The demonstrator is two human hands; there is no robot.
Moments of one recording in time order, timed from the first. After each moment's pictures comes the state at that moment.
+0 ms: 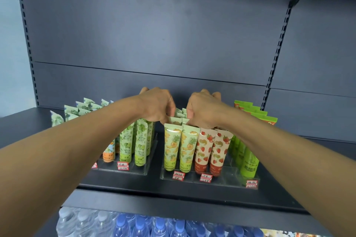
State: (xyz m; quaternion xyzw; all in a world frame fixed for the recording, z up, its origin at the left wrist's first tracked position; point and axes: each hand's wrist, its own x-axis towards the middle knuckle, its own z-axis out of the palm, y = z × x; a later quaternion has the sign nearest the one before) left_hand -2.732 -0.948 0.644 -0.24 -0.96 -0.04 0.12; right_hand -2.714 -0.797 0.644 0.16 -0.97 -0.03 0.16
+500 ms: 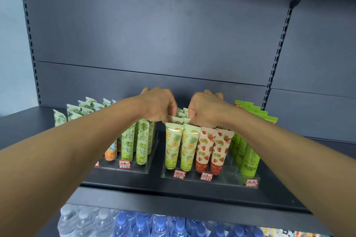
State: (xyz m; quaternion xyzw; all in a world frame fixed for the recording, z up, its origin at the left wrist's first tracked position) left_hand -2.729 -0.948 0.644 -0.24 -0.96 -0.06 0.12; right_hand -2.710 -0.794 0.646 0.15 -0.98 -0.01 0.14
